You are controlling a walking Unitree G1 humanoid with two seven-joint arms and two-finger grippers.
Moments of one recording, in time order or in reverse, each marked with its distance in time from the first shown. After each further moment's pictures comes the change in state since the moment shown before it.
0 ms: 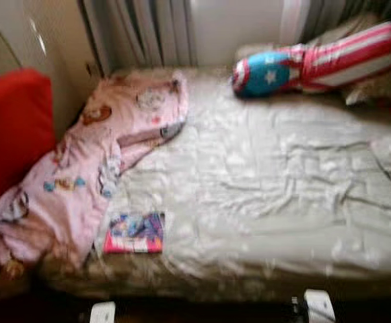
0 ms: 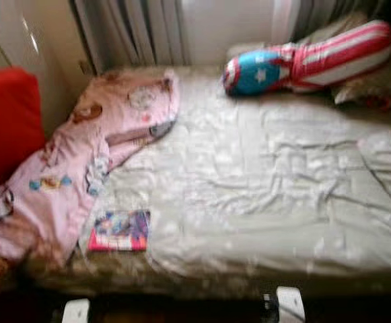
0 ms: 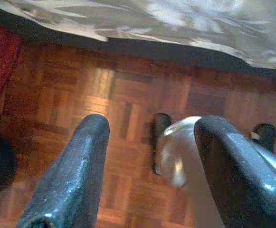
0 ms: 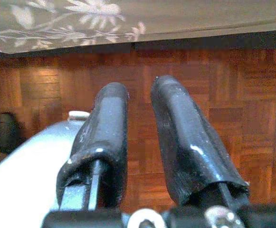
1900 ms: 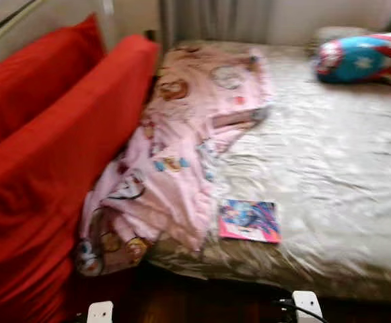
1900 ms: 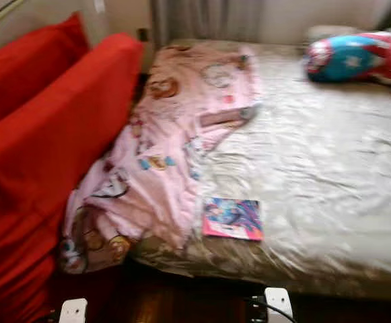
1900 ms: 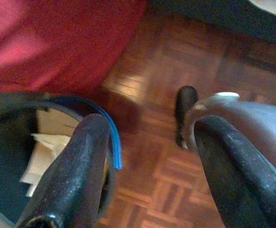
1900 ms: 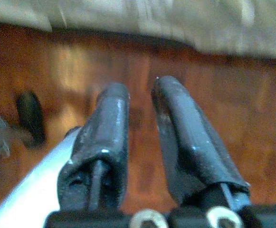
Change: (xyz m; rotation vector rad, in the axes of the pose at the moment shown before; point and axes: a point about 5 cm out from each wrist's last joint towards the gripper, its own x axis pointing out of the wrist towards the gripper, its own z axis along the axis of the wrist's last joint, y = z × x) left arm -0.005 0.015 -0.015 -0.002 0.040 0.036; right arm 0.003 0.021 0.006 -0.043 -0.020 0.056
